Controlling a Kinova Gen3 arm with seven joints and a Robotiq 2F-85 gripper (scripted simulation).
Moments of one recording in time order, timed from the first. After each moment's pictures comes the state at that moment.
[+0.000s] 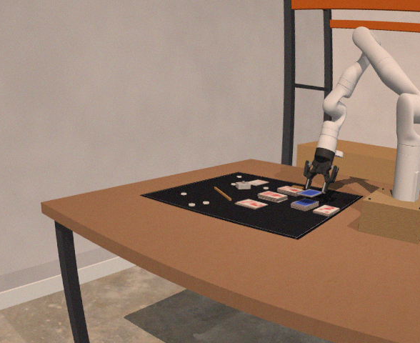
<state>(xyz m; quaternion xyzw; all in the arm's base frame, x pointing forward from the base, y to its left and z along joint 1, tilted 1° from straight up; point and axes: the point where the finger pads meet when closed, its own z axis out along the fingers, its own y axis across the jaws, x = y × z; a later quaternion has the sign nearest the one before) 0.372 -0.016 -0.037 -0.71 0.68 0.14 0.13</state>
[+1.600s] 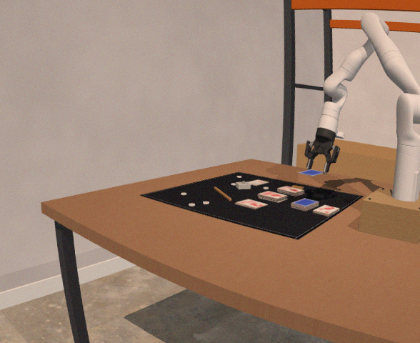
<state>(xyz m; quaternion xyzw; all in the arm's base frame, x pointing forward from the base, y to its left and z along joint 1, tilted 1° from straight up) 0.375 -0.019 0.034 -0.71 0.68 0.13 0.13</state>
